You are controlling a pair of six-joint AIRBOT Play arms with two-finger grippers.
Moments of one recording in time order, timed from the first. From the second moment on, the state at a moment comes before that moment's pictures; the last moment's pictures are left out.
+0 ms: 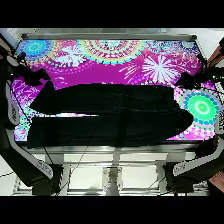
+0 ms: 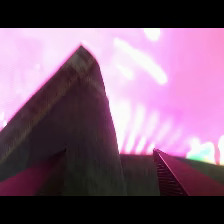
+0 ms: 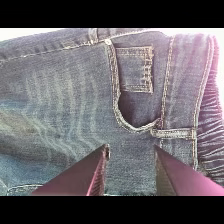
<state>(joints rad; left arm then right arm) 0.31 -1.96 1.94 1.27 -1.20 -1.54 -0.39 -1.72 1.68 -1.10 1.42 1.33</state>
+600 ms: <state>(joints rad) 0.23 -2.08 2.00 1.49 -1.04 -1.65 -0.39 -1.72 1.68 -1.10 1.42 1.32</state>
